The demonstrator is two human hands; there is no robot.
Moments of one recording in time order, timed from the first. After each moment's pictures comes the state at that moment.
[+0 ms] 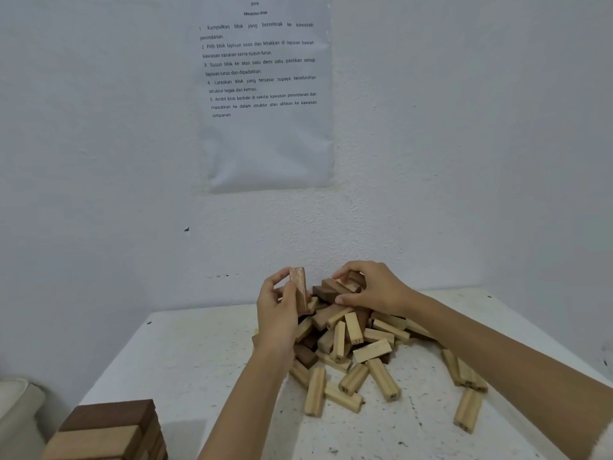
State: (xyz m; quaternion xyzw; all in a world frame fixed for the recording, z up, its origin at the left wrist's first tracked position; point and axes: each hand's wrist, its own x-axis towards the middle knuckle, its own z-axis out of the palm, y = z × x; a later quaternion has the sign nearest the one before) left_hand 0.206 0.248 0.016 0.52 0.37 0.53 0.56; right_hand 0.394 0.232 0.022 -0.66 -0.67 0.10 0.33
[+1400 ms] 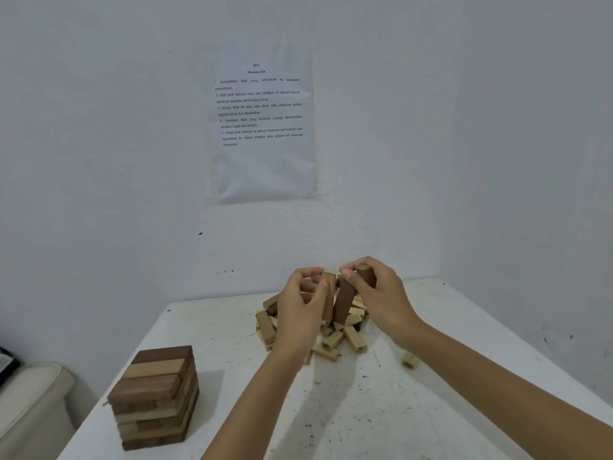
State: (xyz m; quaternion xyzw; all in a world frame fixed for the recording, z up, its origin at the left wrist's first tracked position) left_hand 0.183 0.140 0.049 0.66 0.31 0.49 0.48; right_hand 0.311 0.099 0.049 -0.59 -0.50 0.12 0.62
